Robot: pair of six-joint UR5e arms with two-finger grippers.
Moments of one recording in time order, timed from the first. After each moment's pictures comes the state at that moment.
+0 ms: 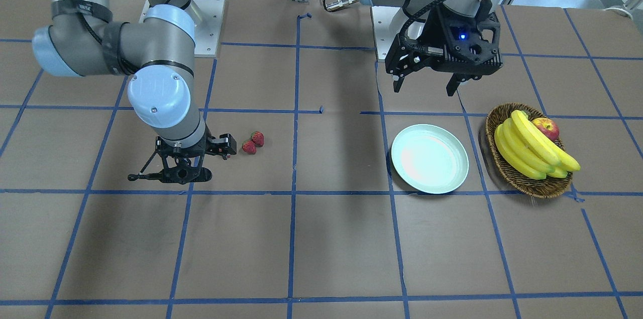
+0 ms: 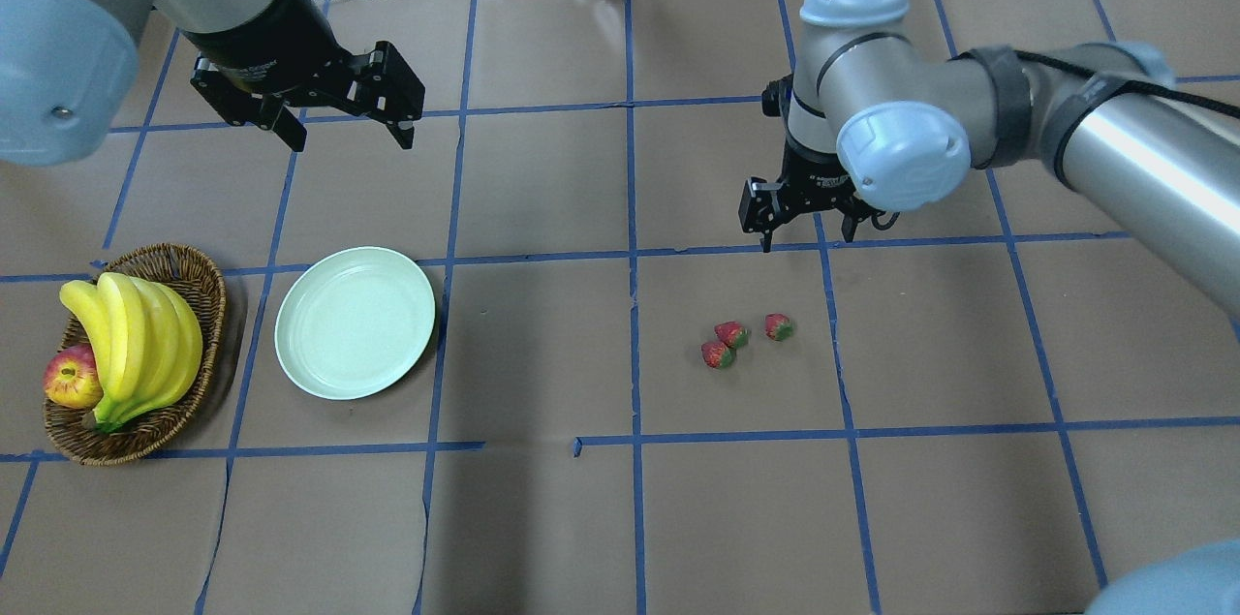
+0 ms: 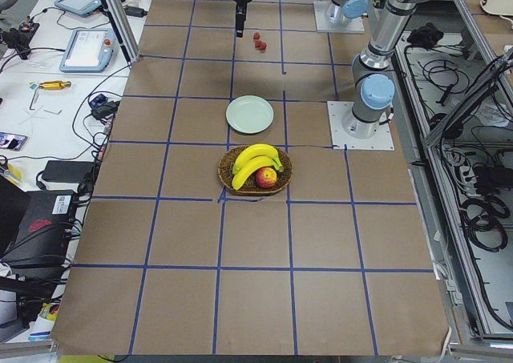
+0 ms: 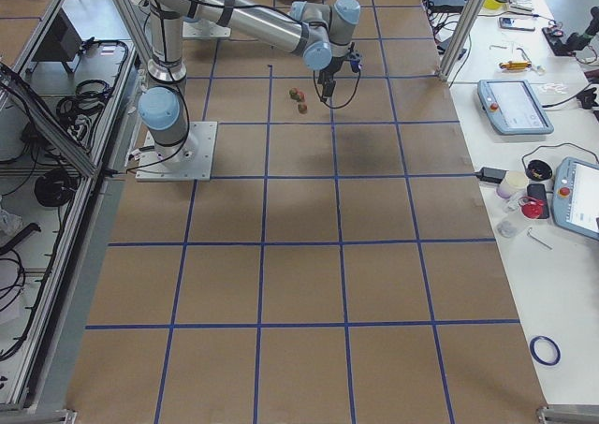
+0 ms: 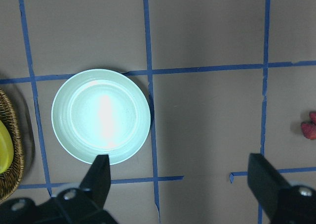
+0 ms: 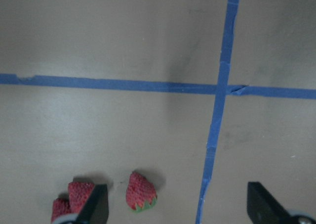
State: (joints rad) left arm -1.61 -1.56 -1.57 -1.51 1.55 0.00; right arm 1.67 -1.25 1.82 -1.98 -1.60 0.03
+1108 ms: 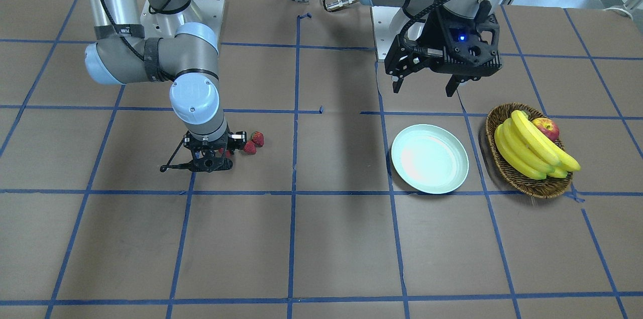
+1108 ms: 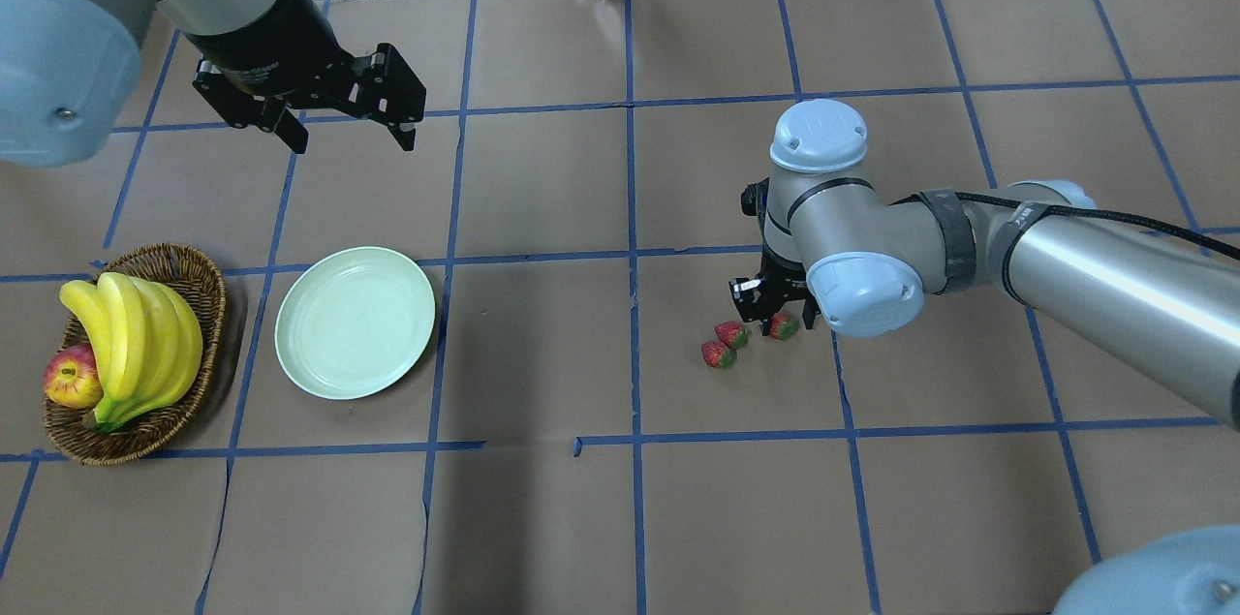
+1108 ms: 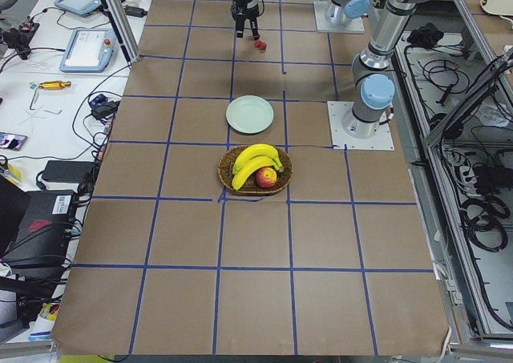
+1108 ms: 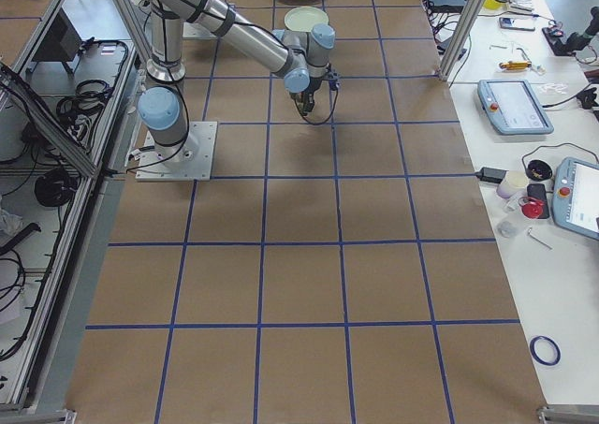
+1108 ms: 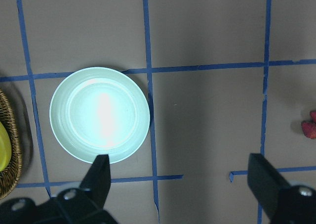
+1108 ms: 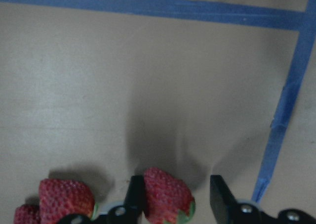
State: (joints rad) left arm -1.61 -1.56 -1.57 -1.51 1.55 -0.01; right arm 1.71 -1.24 2.02 -2.17 -1.60 0.04
